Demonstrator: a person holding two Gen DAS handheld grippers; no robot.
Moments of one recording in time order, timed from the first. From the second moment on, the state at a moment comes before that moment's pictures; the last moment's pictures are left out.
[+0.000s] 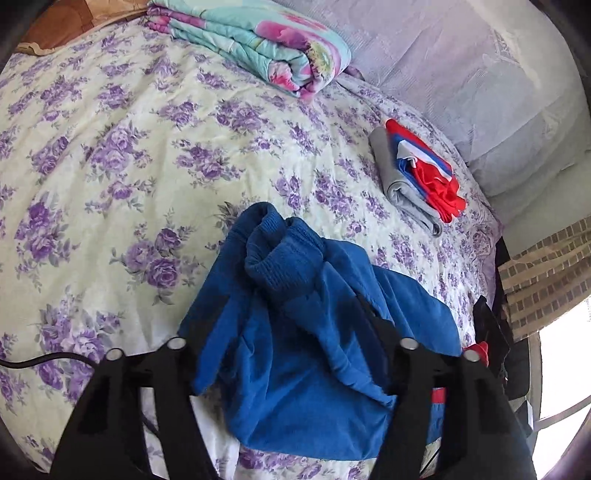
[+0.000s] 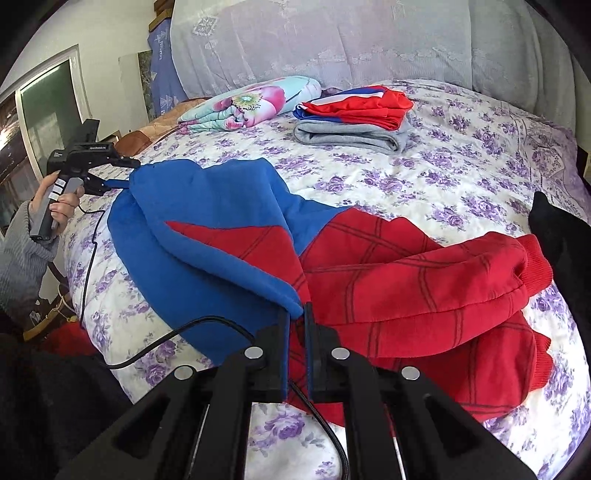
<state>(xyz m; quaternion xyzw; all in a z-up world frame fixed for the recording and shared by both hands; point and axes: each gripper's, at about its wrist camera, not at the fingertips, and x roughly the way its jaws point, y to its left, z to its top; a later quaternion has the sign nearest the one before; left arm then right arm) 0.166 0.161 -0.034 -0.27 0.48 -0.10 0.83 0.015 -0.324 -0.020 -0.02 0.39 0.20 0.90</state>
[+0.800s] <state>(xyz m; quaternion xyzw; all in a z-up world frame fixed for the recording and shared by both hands) 0.100 0.193 -0.056 -0.31 0.44 -0.09 0.84 0.001 -0.324 -0.054 -0.01 0.44 0.20 0.87</state>
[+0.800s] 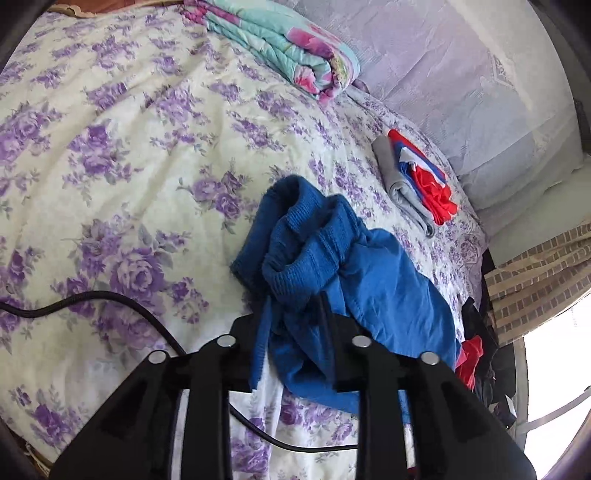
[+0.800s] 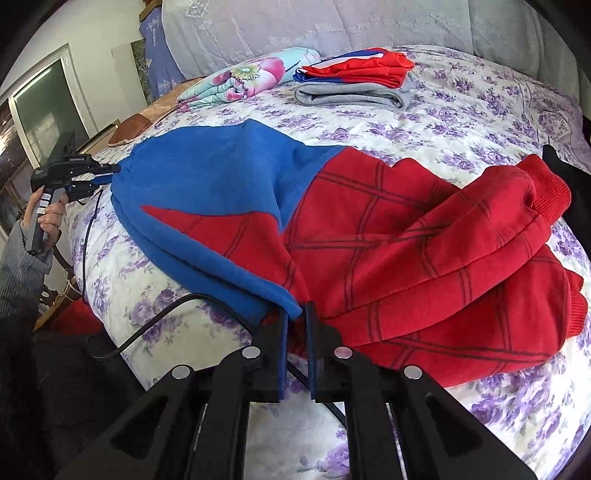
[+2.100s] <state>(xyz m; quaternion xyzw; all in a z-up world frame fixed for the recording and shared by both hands) 0.095 0.112 -0.069 -0.20 0.45 -0.16 0.86 0.007 -0.498 -0.020 0.35 0.34 0.01 0.87</state>
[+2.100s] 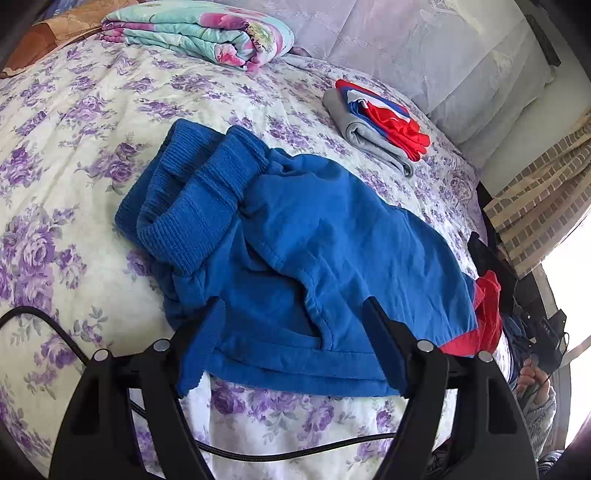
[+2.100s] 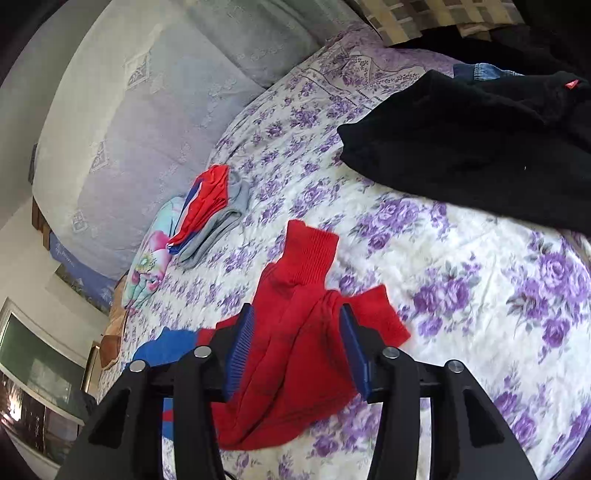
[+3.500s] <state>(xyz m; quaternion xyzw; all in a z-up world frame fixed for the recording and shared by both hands) 0.082 0.126 -0.062 -0.23 0.43 -0.16 0.86 0.006 -0.489 -0.079 0.42 0.31 0.04 0.85</state>
